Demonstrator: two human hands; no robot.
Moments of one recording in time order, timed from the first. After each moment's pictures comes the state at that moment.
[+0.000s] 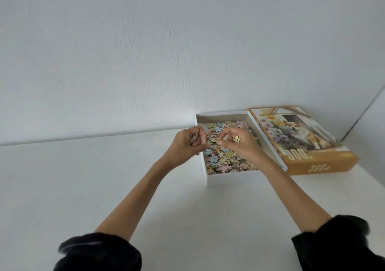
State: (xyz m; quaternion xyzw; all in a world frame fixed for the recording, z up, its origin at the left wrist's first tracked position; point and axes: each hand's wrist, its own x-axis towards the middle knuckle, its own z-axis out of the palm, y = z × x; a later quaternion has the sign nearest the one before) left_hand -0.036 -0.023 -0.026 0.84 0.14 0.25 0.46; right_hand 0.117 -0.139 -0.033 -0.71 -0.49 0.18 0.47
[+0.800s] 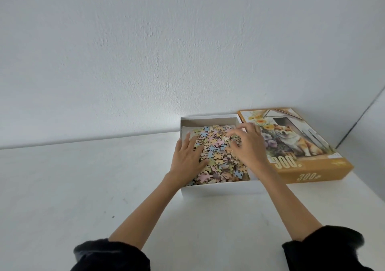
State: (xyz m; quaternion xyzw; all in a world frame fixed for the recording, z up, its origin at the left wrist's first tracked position) left_hand 0.037 -0.036 -0.088 0.96 0.25 0.13 0.00; right_hand 0.191 -0.146 -0.065 -0.83 -0.47 -0.10 0.29
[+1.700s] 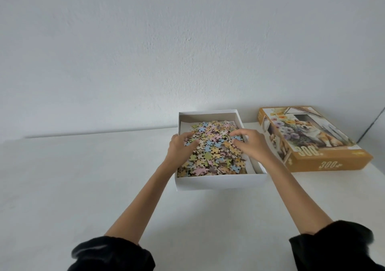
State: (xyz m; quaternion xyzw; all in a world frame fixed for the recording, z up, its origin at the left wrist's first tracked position) left_hand -0.070 -0.020 -0.044 0.80 0.40 0.23 0.38; right_hand 0.092 -0.149 -0.026 -0.79 -0.46 0.11 0.39
